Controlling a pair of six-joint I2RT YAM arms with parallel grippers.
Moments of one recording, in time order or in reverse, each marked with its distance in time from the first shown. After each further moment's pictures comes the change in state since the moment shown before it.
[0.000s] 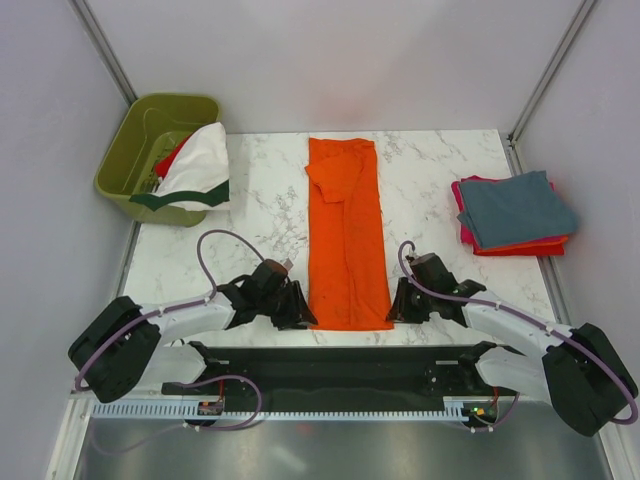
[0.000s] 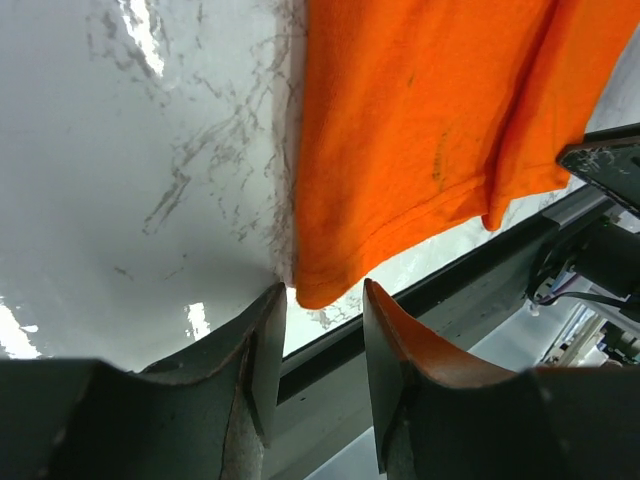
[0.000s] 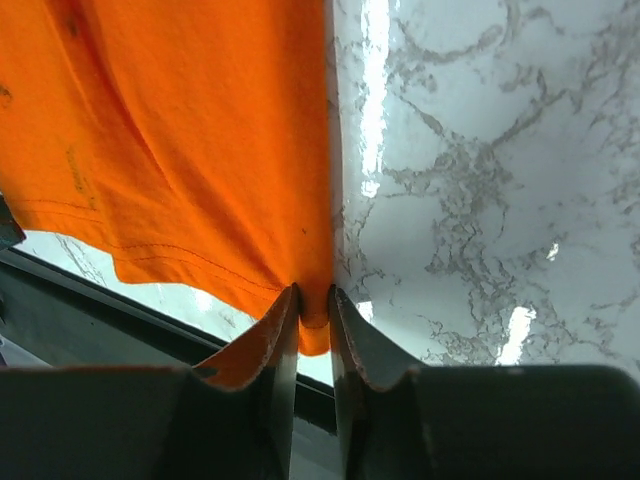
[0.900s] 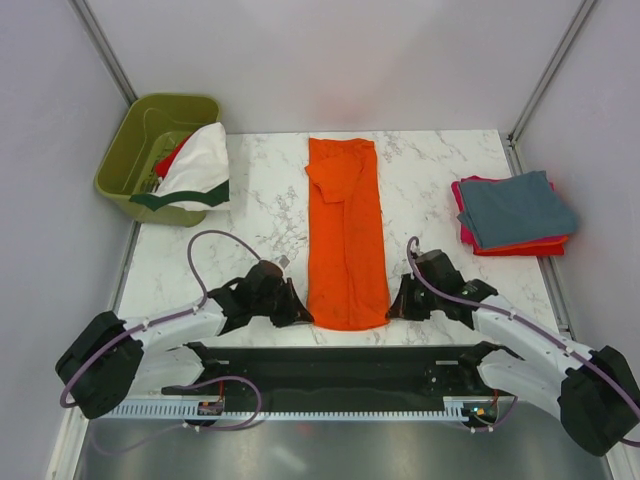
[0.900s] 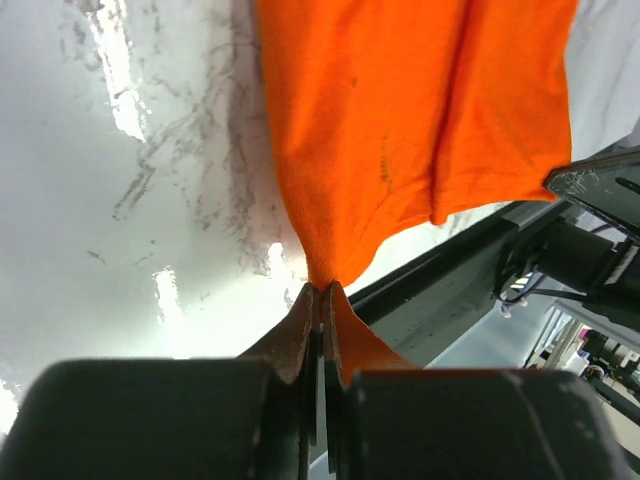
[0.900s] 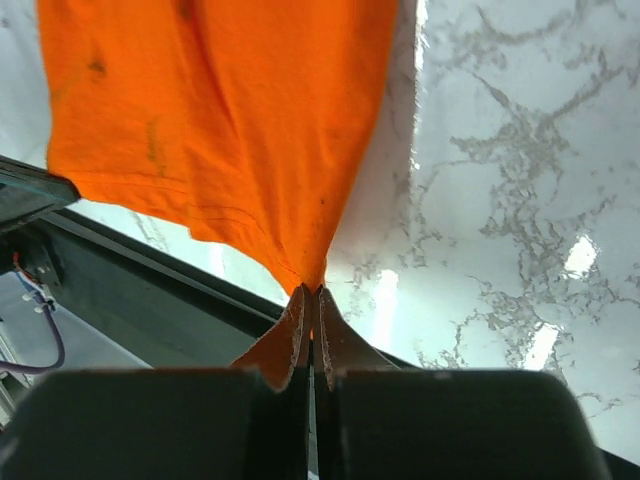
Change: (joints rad) left arm -0.012 -0.093 -0.026 0.020 -0.026 -0.042; right arm 0.000 -0.117 0.026 -0.094 -0.054 0.024
